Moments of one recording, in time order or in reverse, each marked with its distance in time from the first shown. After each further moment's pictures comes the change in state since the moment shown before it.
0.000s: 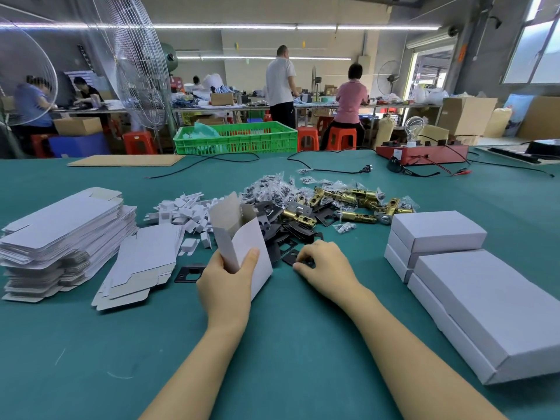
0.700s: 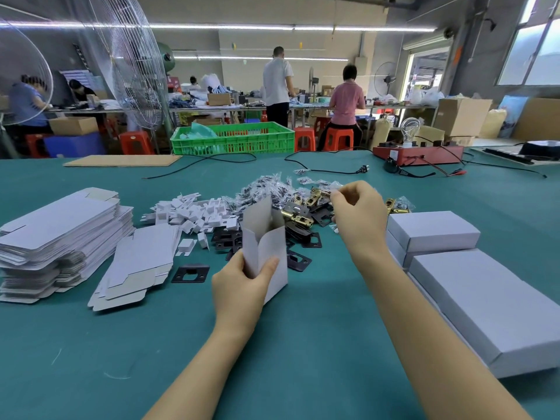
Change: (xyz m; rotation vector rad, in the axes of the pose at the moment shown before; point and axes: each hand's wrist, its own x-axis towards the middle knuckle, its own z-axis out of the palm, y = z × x) left_hand -0.012 0.001 0.004 0.033 -0.180 0.176; right_hand 0.004 -0.035 -0.080 0.533 0.619 0.223
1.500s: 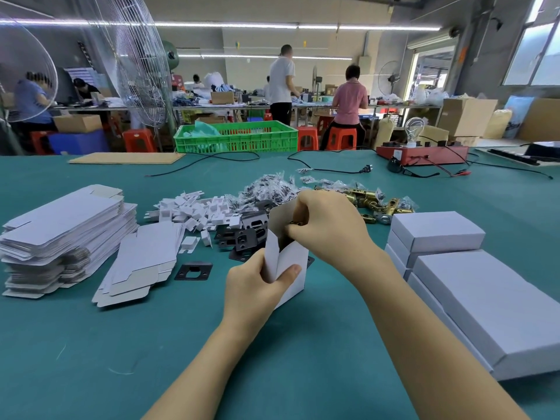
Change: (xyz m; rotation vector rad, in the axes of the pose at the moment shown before) left_hand -0.003 0.000 0.007 0.028 -0.155 0.156; right_hand -0.025 -0.038 0.003 -0.543 -0.439 -0.433
